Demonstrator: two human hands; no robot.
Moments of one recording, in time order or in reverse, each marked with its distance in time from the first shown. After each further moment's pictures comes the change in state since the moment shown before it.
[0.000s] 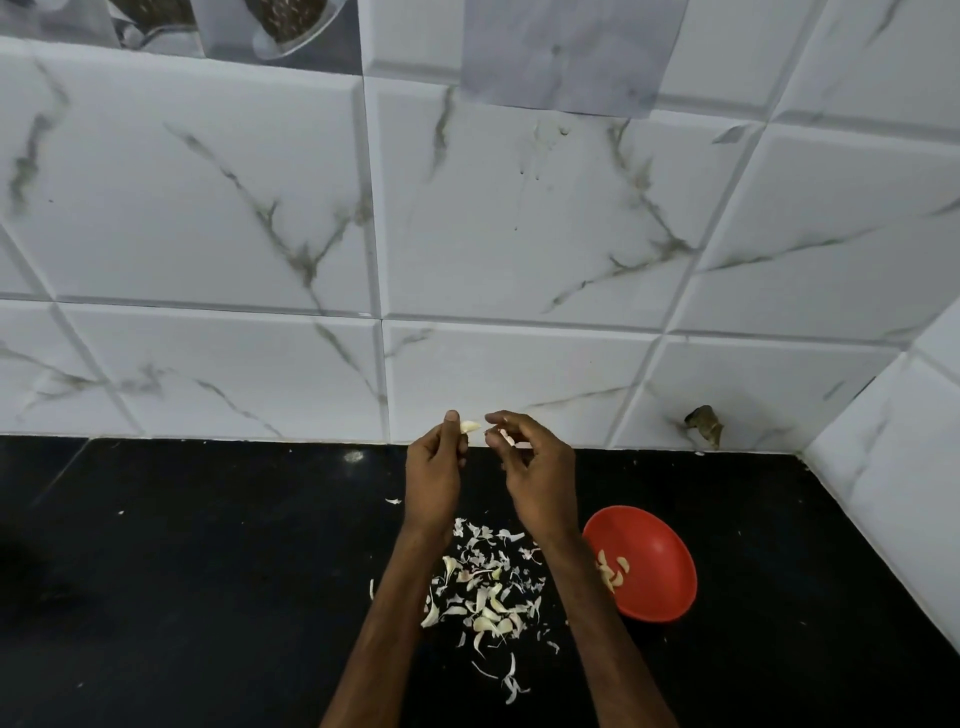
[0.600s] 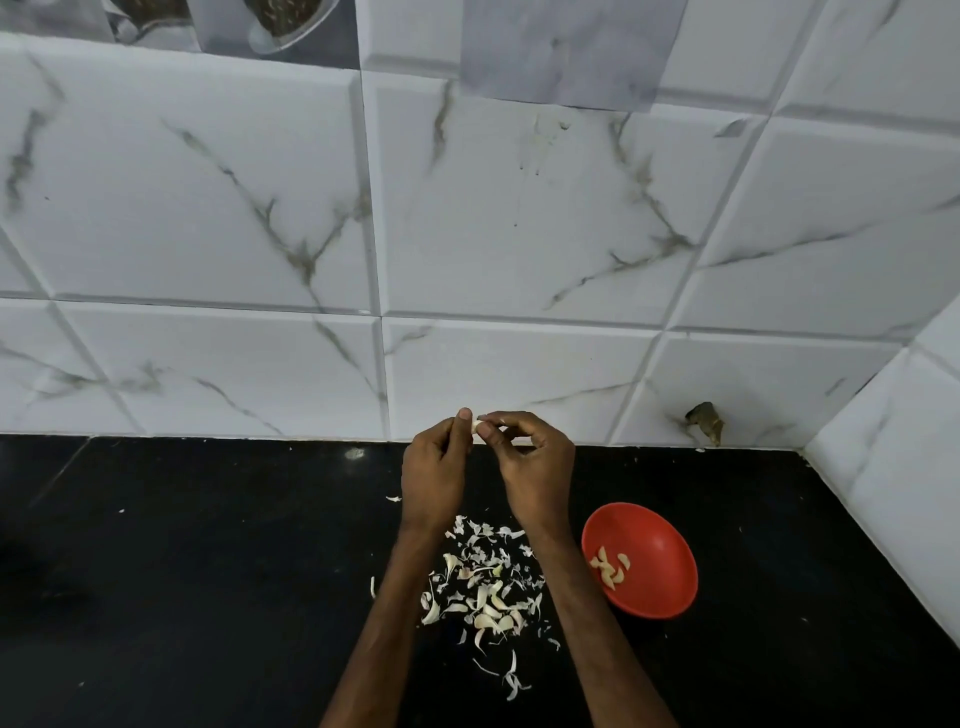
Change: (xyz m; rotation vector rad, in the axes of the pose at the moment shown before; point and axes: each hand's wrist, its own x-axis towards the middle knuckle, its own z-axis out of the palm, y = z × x) left_hand -0.004 0.010 -0.003 0.318 -0.029 0.207; right_hand 0.003 -0.012 0.010 0.096 0.123 -0.017
